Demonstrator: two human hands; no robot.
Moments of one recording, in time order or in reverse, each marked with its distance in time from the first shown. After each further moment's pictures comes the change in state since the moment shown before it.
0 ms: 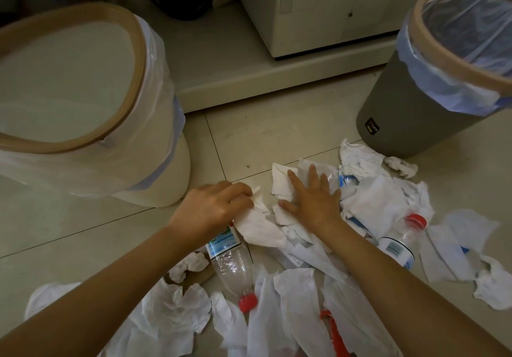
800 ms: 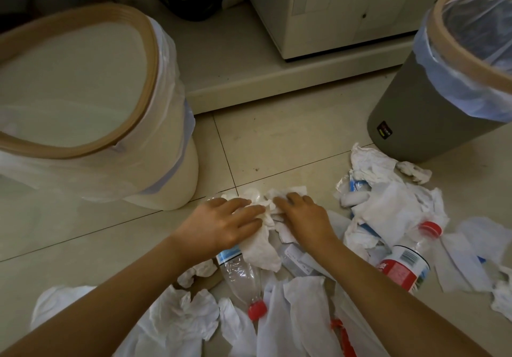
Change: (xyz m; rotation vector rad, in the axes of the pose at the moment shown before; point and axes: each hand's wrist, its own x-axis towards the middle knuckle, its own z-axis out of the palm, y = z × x) left_hand -0.016 -0.005 0.007 0.152 -0.005 0.216; right_hand -0.008 -0.028 0.030 -0.071 0.321 -0.339
